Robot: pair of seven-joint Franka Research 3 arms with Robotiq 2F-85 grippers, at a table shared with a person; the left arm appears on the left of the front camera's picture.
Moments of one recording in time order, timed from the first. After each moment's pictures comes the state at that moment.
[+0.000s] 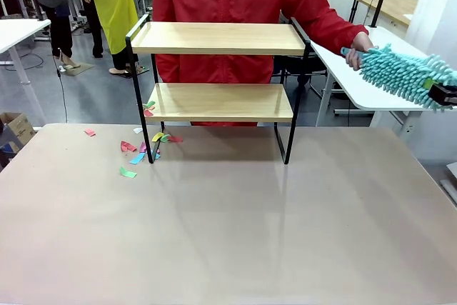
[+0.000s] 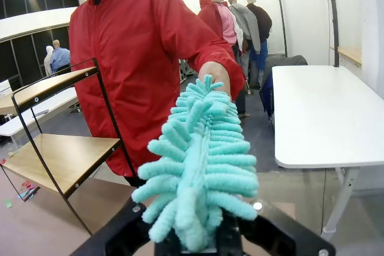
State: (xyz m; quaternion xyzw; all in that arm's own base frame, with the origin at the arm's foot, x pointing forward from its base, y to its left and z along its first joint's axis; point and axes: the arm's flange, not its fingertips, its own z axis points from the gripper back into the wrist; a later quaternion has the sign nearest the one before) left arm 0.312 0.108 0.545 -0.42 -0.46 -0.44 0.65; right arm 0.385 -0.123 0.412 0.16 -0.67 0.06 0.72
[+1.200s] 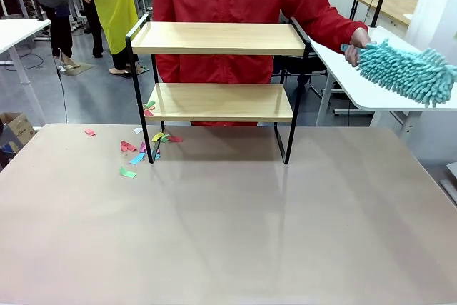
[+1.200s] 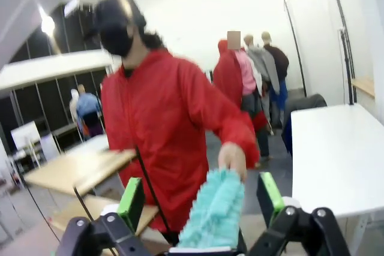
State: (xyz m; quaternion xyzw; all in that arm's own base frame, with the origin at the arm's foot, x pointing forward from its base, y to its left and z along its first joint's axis) left arm 0.312 0.108 0.545 -0.42 -0.46 -0.44 0.65; right arm 0.354 -0.151 0.538 0.23 -0.72 0.03 0.65
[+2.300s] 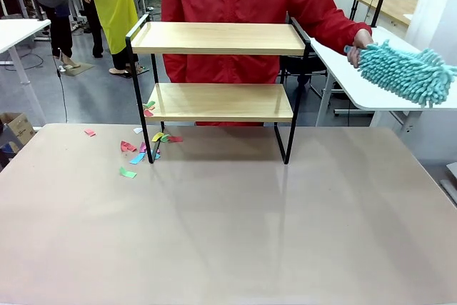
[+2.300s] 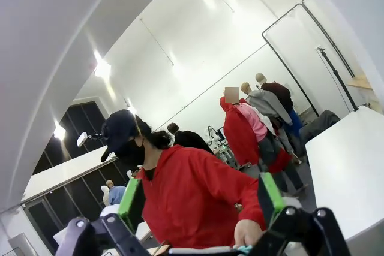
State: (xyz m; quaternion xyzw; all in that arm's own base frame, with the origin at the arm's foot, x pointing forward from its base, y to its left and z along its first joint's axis) left arm 0.312 0.108 0.545 -0.42 -0.46 -0.44 0.65; right arm 0.339 -0.236 0.615 0.35 -0.75 -0.12 0.55
